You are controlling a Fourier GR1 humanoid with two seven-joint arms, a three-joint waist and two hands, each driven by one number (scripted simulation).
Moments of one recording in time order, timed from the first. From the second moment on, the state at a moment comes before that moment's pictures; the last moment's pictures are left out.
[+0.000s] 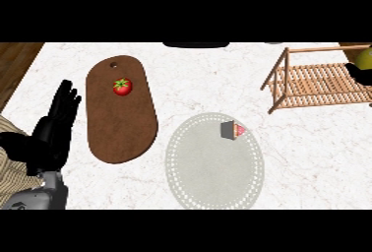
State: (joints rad) left arm -0.11 0.12 0.07 -1.68 -0.04 0.13 0.18; right arm -0.69 -0.57 -0.40 -0.89 0.55 -0.05 -0.06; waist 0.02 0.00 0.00
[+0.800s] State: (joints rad) left arm -0.11 0.14 0.09 -1.69 -0.02 0.10 0.18; right arm -0.89 -0.62 -0.48 -0.45 0.46 -0.04 -0.26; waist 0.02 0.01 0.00
